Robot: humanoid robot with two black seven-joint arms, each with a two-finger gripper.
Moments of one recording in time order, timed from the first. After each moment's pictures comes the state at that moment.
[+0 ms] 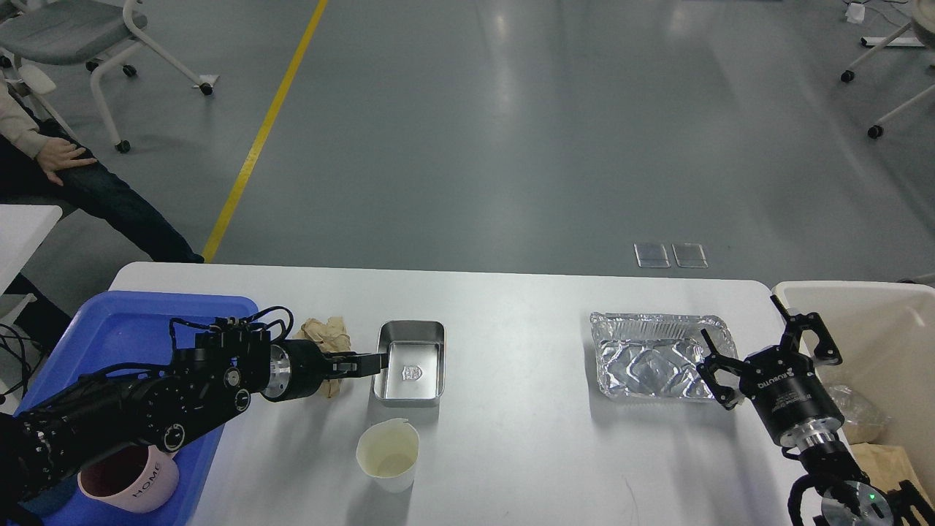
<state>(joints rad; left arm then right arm) -0.81 0.28 -0.07 -0.76 1.29 -0.23 -0.23 -0.08 -0.20 1.54 1.29 -0.17 0.34 0.02</state>
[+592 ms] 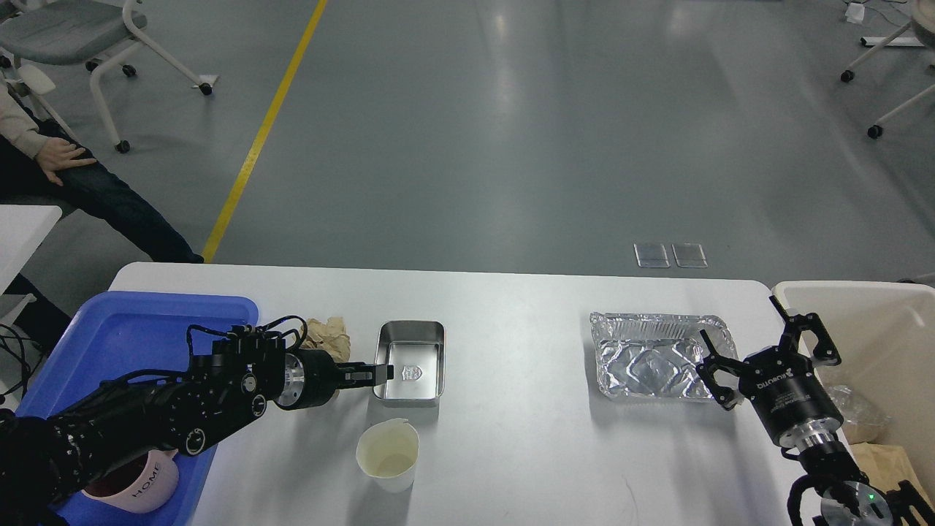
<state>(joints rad) -0.80 0.21 -0.07 -0.69 1.29 -0.26 -0.24 -0.08 -0.20 1.54 1.28 -0.17 0.34 0.02</state>
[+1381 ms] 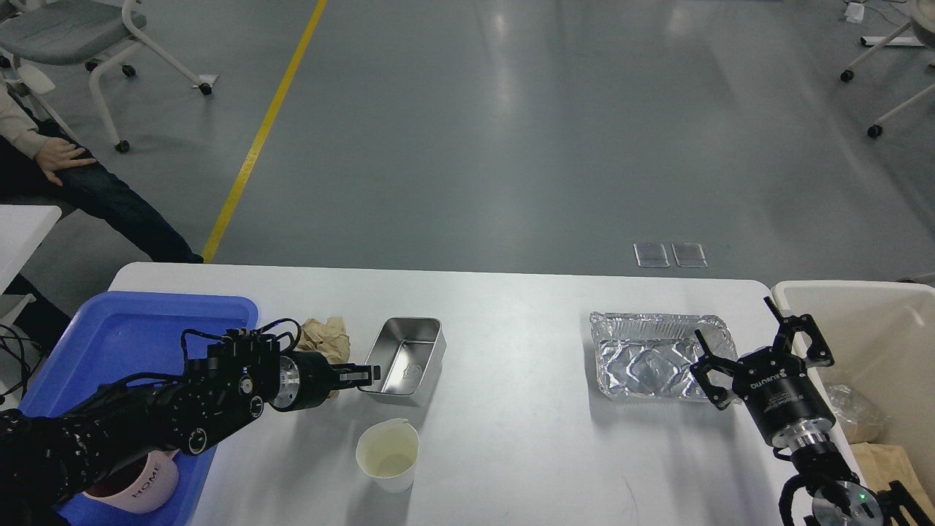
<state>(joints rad) -0.81 0.19 -0.03 -0.62 1.23 -0.24 -0.28 -0.07 -0.17 1.54 1.27 -0.17 0.34 0.02</state>
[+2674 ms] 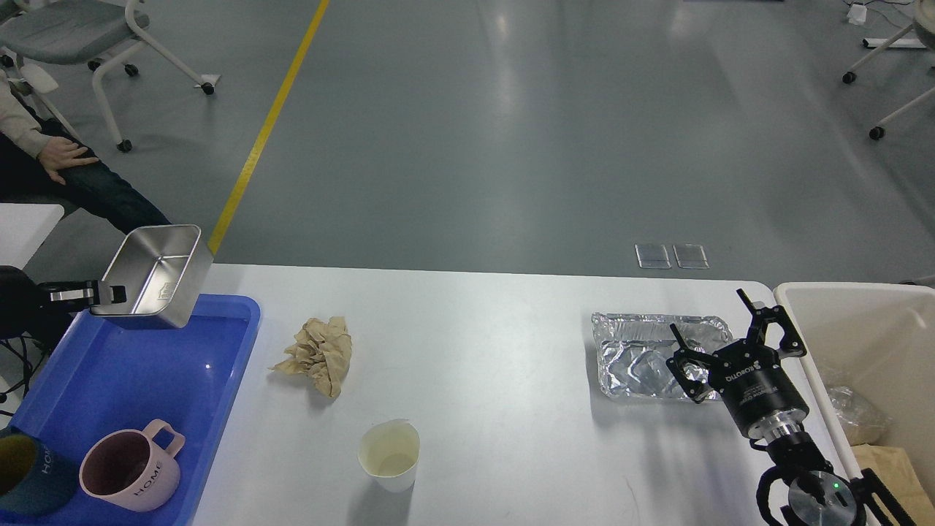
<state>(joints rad) -0.98 1.05 -0.02 -1.04 1.21 -0.41 -0.34 -0.04 -0.14 1.50 1.27 -0.20 0.34 0.02</state>
